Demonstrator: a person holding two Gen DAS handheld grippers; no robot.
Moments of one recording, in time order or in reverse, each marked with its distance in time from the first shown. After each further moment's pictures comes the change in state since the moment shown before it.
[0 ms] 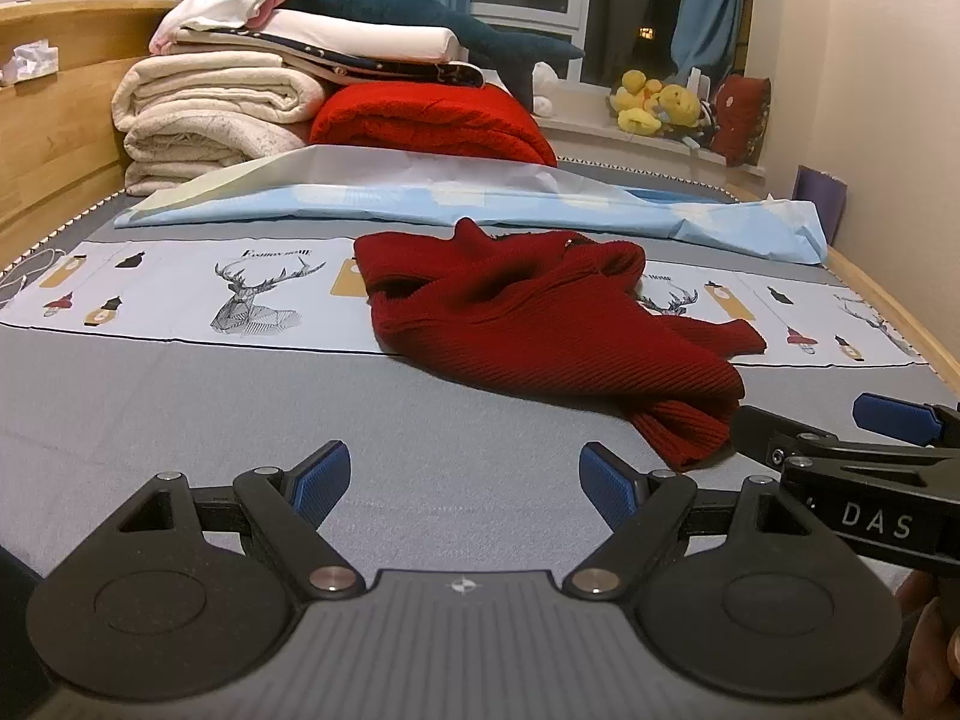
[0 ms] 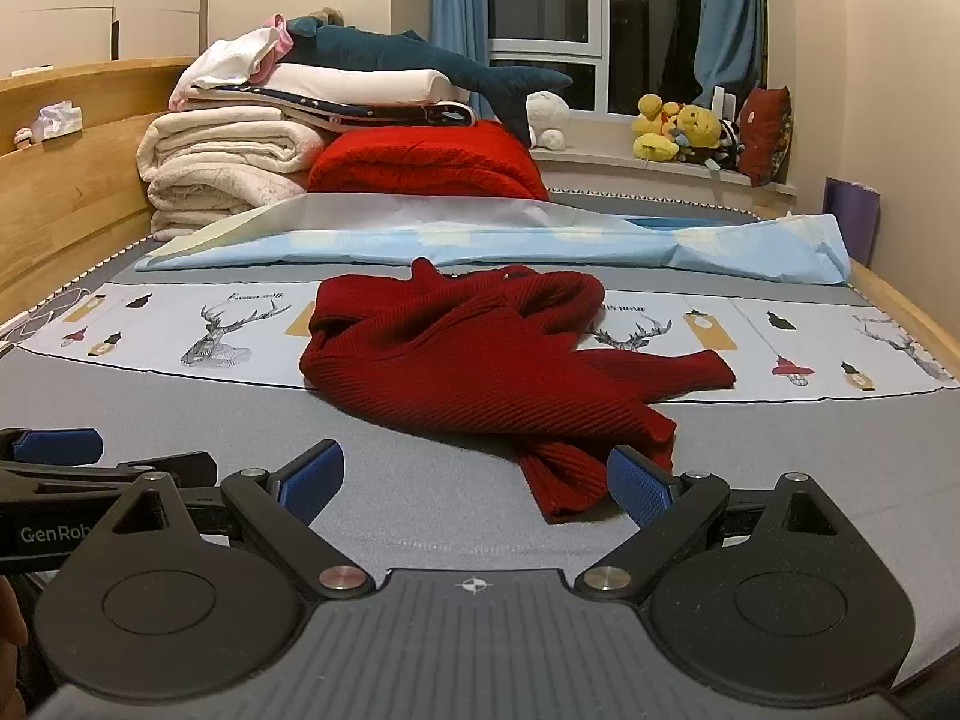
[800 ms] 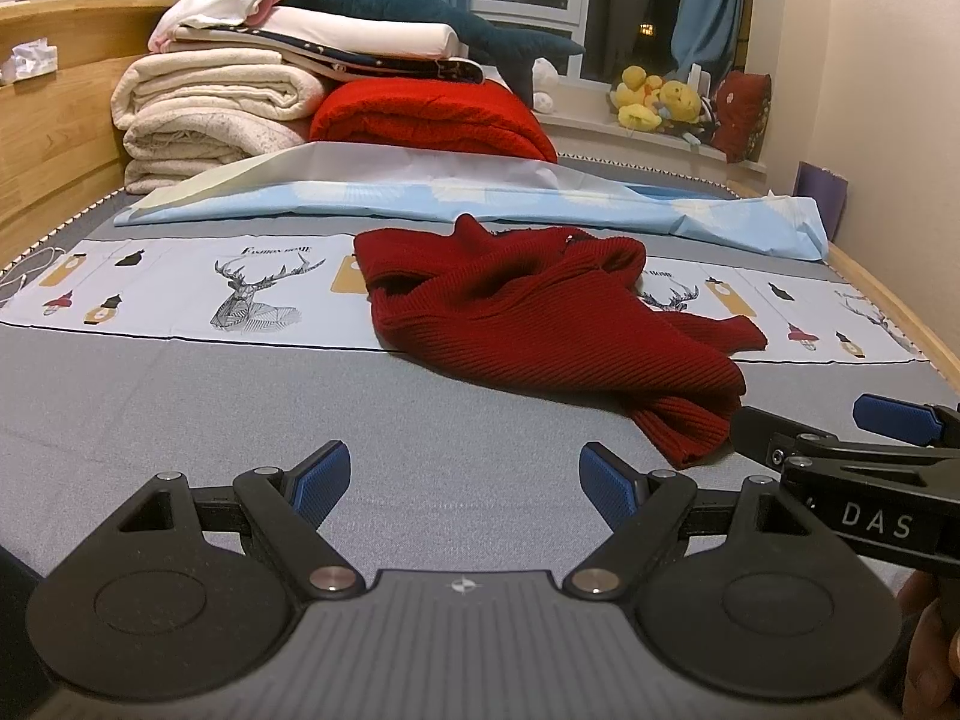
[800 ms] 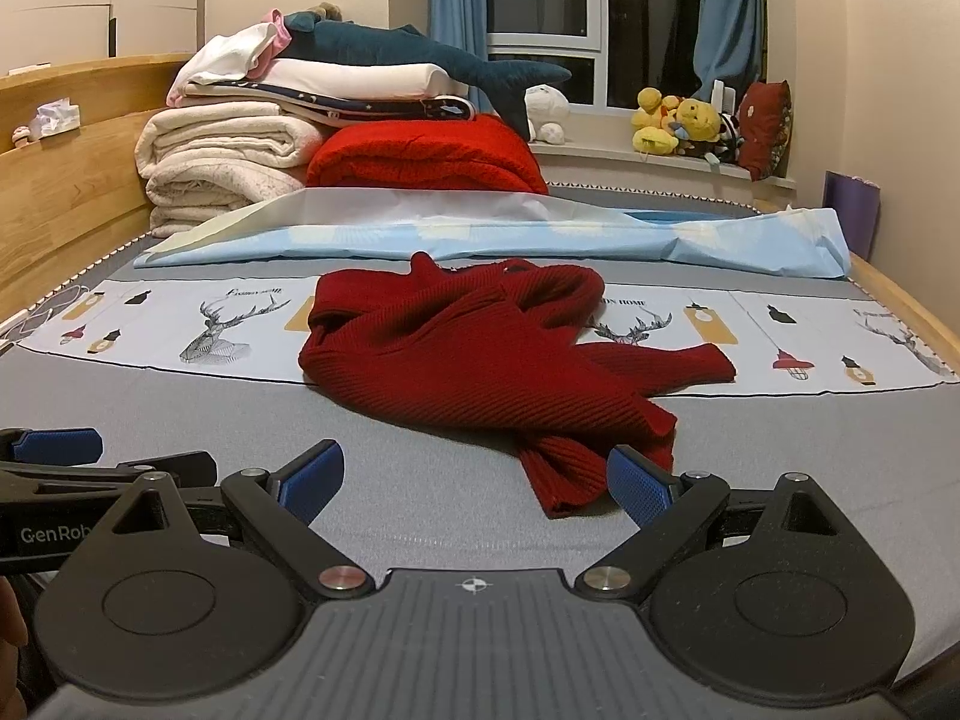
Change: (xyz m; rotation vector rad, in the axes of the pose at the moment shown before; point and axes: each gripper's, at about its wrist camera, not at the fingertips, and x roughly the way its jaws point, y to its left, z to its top) left arm 0.001 0.000 -0.001 0.000 0.002 0.001; right arm 0.001 0.001 -0.001 0.001 0.006 -0.001
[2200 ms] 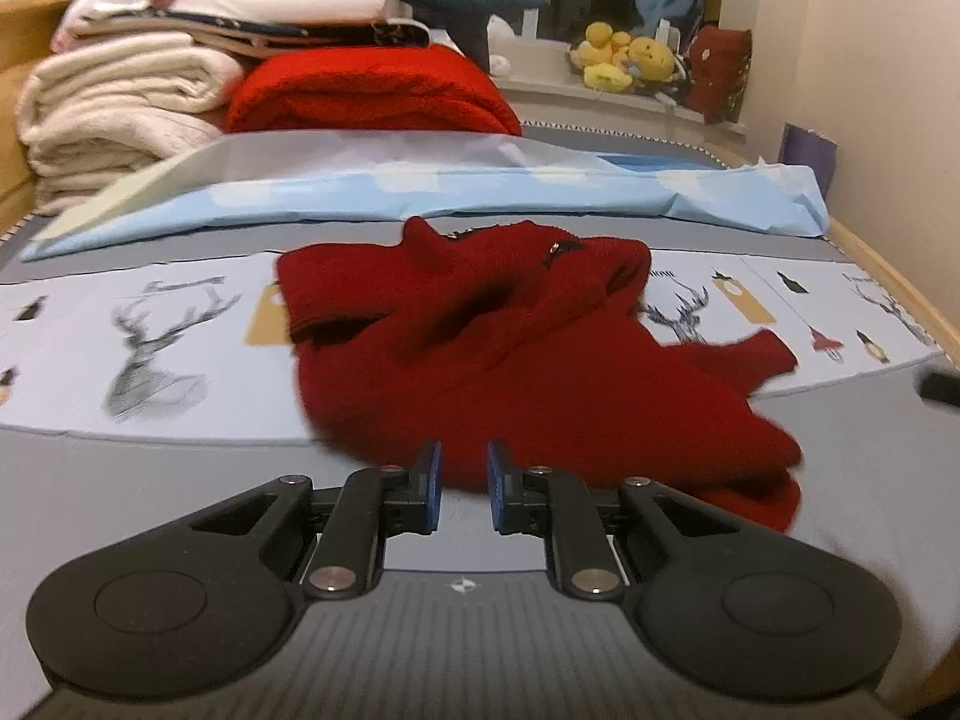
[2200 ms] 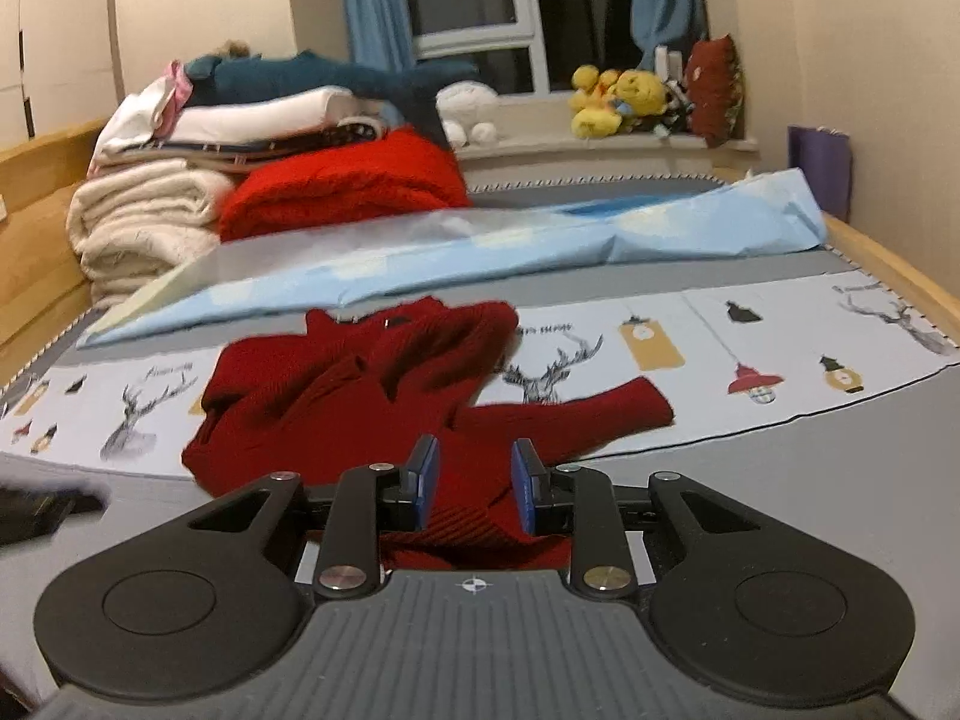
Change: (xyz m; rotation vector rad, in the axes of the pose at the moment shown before) left arm 0.175 -0.013 0.102 0.076 0.085 -0.086; right arm 0.075 -0.141 0.060 0.141 0.016 0.007
